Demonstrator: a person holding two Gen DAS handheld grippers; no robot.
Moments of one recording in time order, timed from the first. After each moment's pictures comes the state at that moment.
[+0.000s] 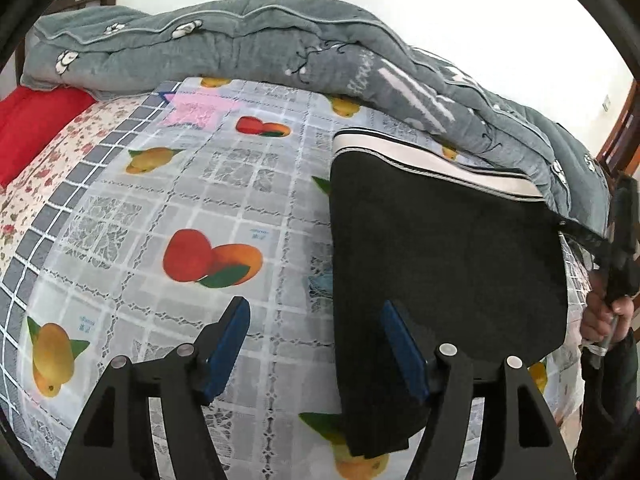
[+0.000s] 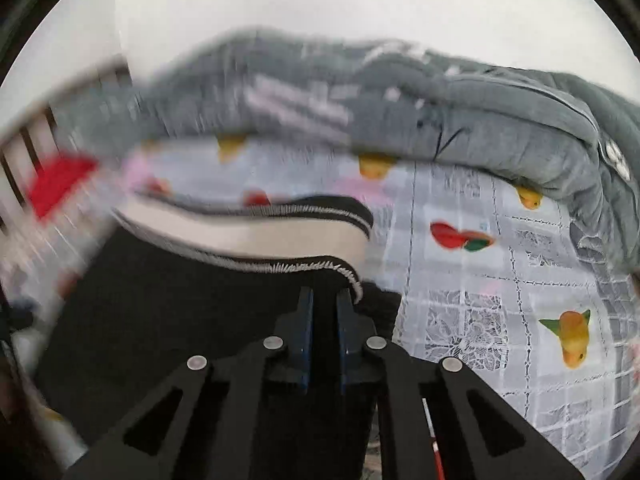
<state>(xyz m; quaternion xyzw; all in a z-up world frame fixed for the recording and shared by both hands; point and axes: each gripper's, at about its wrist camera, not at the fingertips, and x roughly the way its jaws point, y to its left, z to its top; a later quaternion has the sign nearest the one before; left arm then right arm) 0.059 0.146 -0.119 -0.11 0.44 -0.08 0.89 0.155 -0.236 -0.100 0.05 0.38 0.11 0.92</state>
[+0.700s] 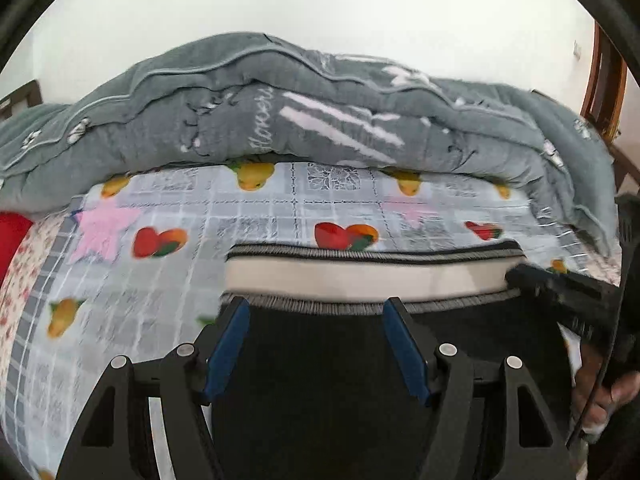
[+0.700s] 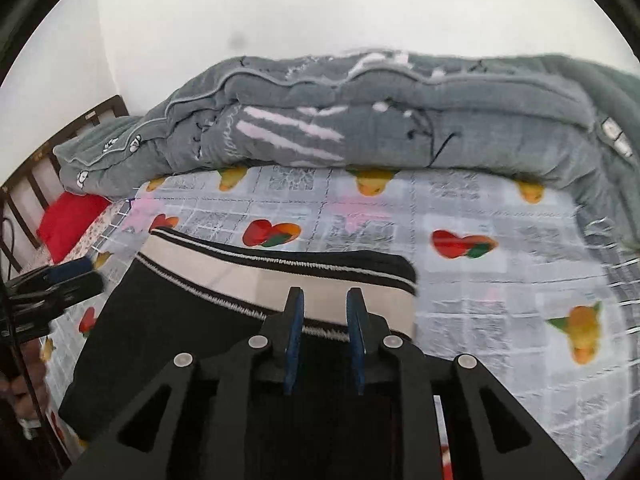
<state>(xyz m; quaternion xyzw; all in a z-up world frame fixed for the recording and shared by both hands) 0.186 0.019 -0.092 -0.01 0.40 -0.11 0.91 0.191 -0.222 -0.120 0.04 0.41 0.11 0.91</state>
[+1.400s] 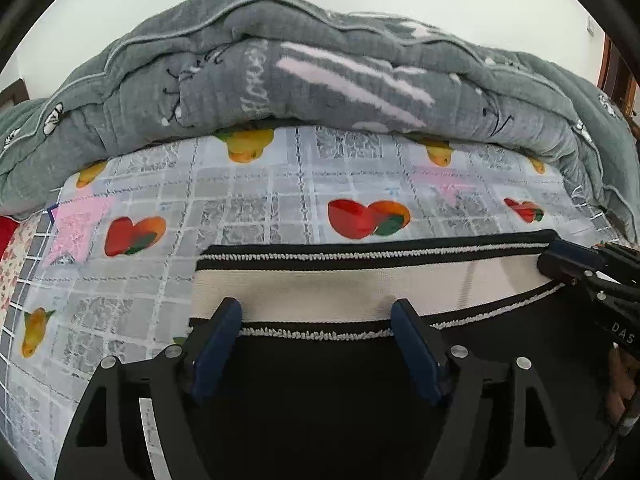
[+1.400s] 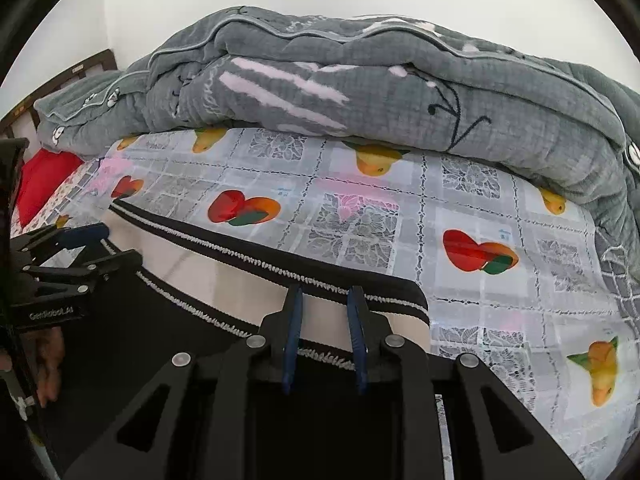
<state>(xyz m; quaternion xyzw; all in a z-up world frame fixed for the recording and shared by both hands) 0.227 0.012 -0.132 0.02 0.43 -0.10 0.90 0.229 -0.201 -0.141 -0.05 0.43 0.10 0.89</state>
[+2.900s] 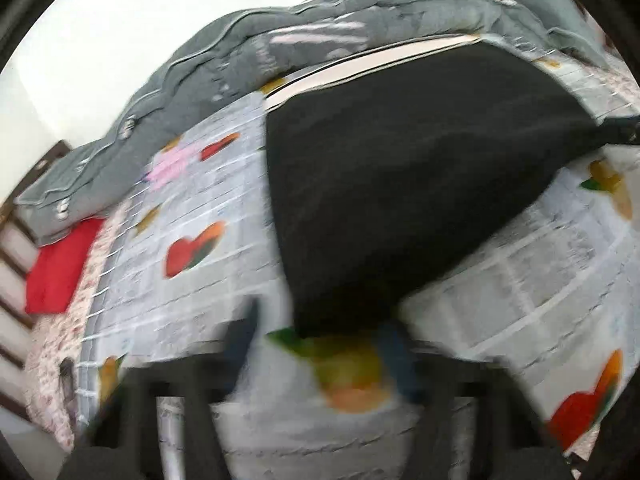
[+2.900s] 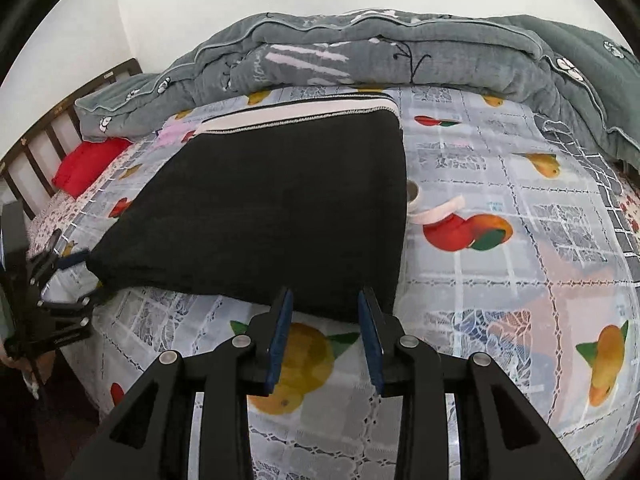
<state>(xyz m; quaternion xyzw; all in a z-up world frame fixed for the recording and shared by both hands) -0.012 0.049 -0.155 0.19 0.40 -0.08 0.89 -0.005 -0.230 -0.143 0.02 0.44 0.10 0.89</state>
